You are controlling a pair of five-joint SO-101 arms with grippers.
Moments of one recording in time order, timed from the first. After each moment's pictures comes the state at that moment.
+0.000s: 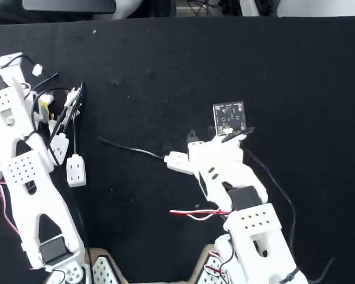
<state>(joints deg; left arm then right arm) -32.6 75.4 -86.3 100.0 -15.2 -14.0 -60.3 77.0 27.6 -6.3</state>
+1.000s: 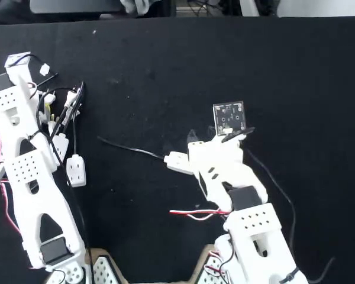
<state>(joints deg) -31.2 76.4 -86.6 100.4 -16.3 -14.0 -60.3 77.0 27.6 -6.3</state>
